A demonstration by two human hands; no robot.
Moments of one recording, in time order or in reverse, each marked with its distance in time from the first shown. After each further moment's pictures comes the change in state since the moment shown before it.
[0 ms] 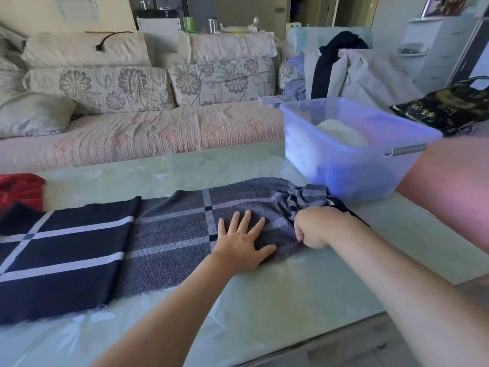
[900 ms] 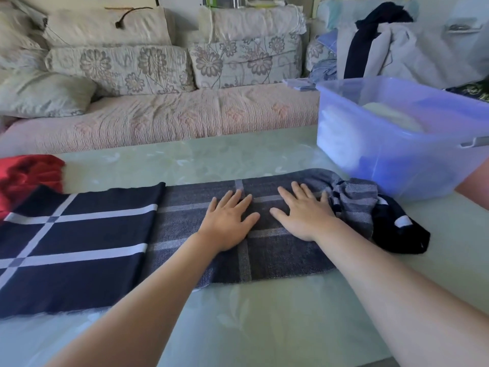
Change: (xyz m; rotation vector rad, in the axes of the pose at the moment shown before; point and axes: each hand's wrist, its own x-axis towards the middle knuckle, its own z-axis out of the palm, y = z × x) left_hand 0.025 -0.094 -0.012 -0.107 0.085 -0.083; right_hand 0.107 -0.057 0.035 0.236 0.172 0.064
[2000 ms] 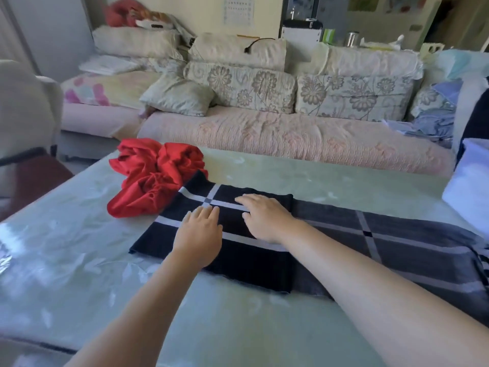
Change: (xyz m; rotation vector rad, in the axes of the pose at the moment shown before) left_hand -0.203 -0.244 -0.077 0.121 0.271 -0.445; right_hand -0.012 -0.359 -0.036 0.095 0.088 -0.702
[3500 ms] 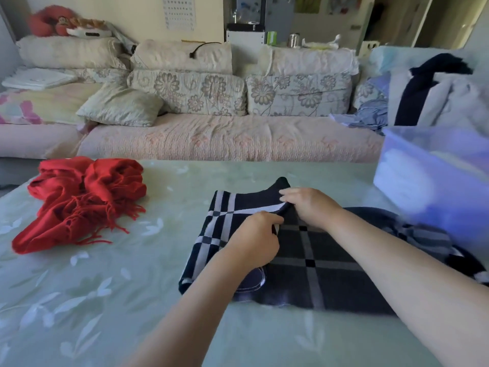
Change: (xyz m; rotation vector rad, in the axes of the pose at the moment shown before) left_hand 0.013 0.225 -0.037 -0.562 -0.235 0.306; right_hand -0.093 0.231 -0.046 -0.073 0.112 0.165
